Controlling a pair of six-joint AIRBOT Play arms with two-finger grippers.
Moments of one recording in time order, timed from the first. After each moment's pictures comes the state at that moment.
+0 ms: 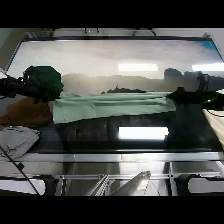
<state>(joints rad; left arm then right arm) 0.29 -1.64 1.37 0.86 -1.39 -1.31 -0.35 -1.57 0.99 -0.49 1.00 0.87</state>
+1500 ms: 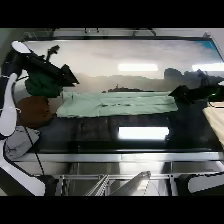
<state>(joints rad) 0.01 -1.91 1.85 0.86 -1.56 -1.39 -0.36 -1.73 1.24 -0.77 1.14 1.06</state>
